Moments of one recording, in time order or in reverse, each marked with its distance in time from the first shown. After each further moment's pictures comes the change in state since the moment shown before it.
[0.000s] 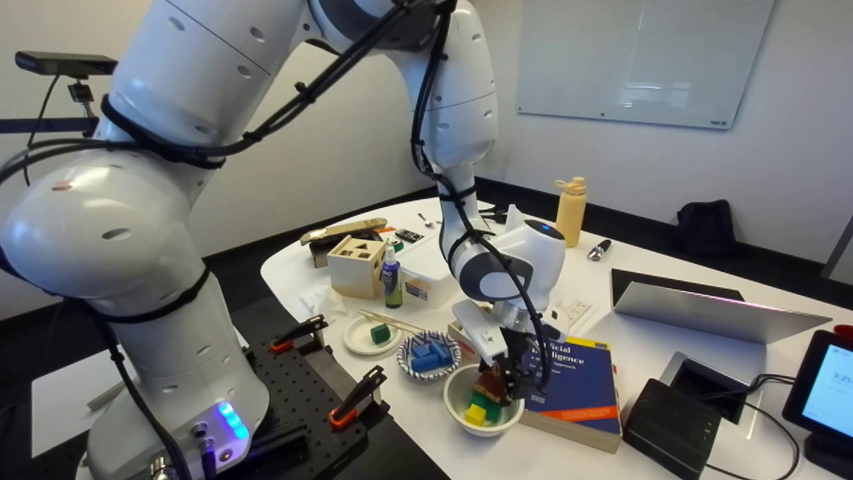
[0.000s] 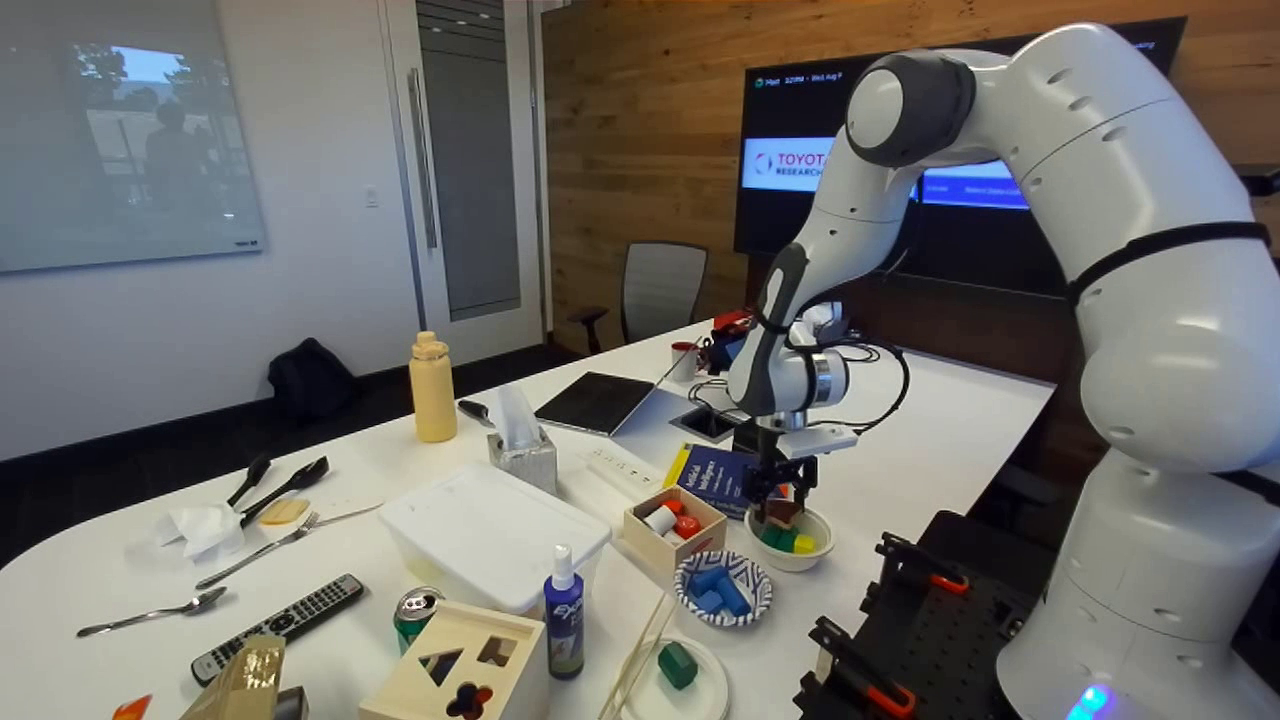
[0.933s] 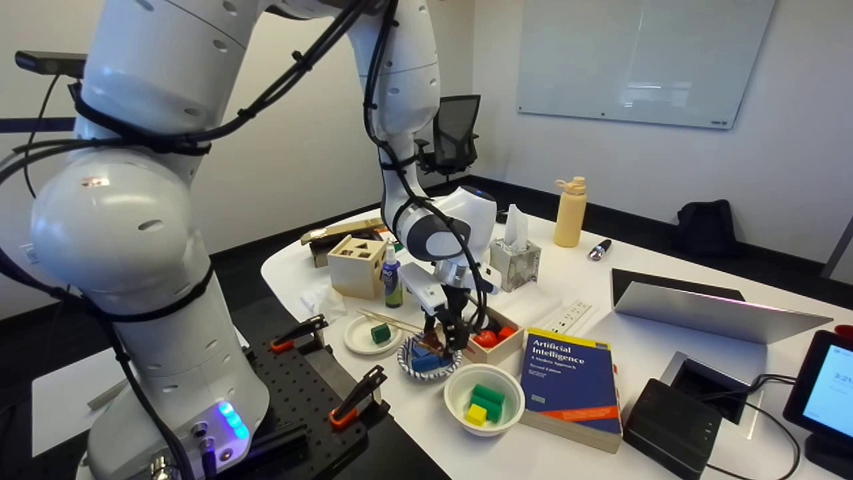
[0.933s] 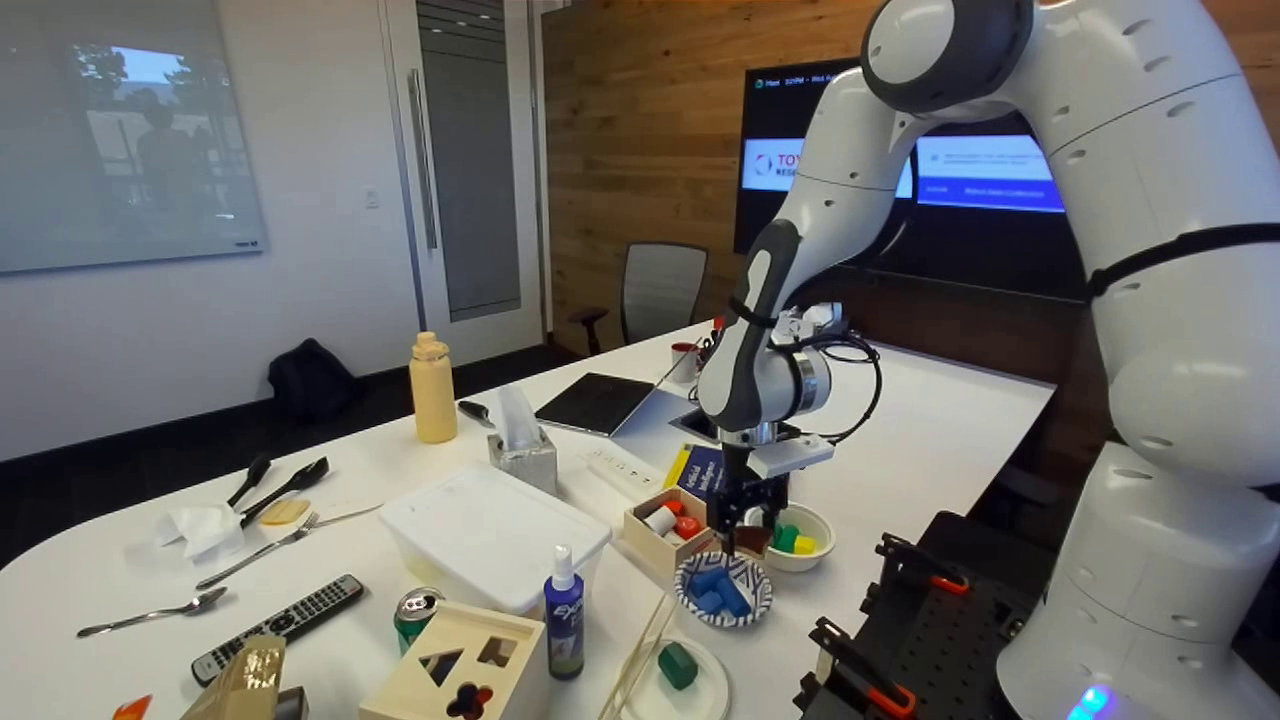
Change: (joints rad) arm 0.174 -0.161 0.085 -0.208 0.000 0.015 0.095
